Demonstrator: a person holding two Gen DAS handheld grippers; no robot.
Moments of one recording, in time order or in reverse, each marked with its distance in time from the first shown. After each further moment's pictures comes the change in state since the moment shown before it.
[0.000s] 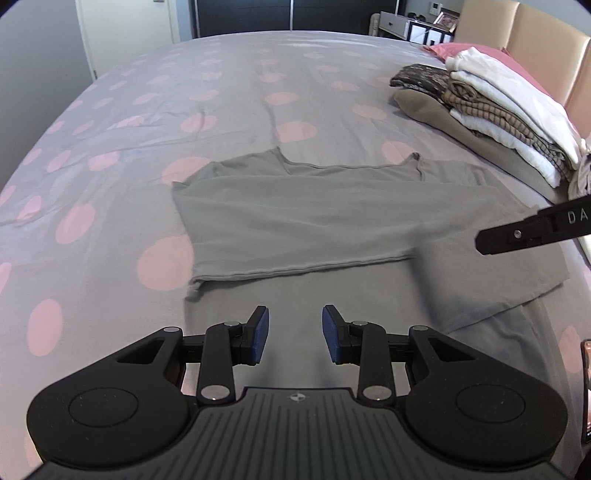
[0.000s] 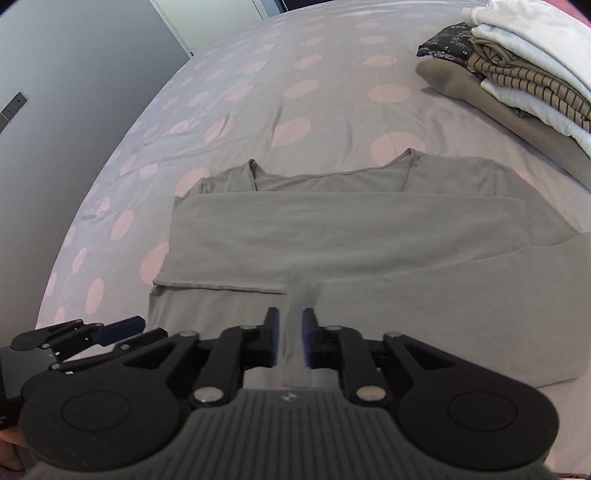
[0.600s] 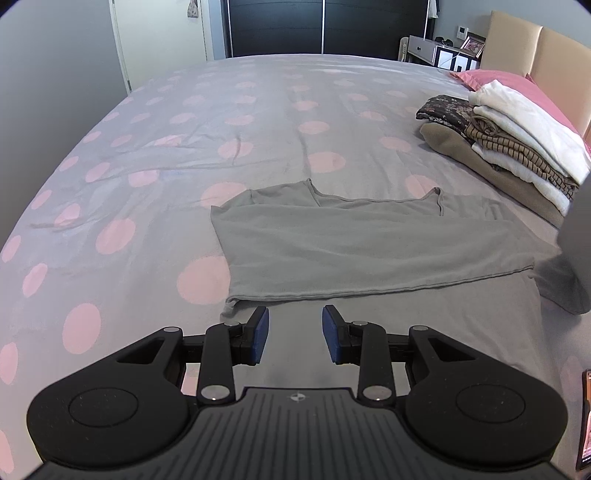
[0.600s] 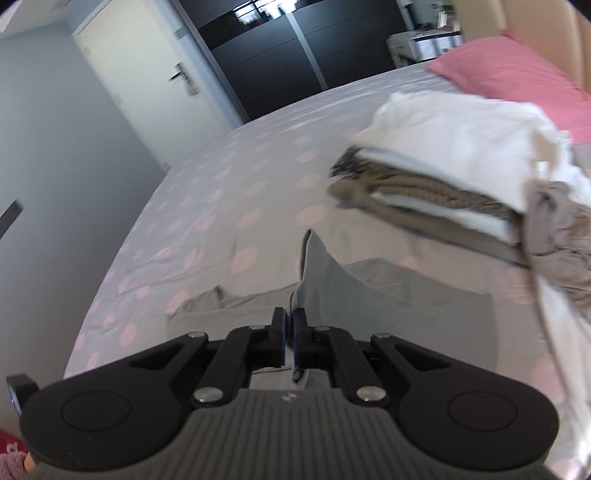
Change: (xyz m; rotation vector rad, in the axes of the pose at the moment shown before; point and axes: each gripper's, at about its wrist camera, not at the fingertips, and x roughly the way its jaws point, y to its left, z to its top) left arm -0.036 0.009 0.011 -0.063 -0.067 0.098; right arm -0.142 -0.050 0.001 0.121 -0.309 -0.023
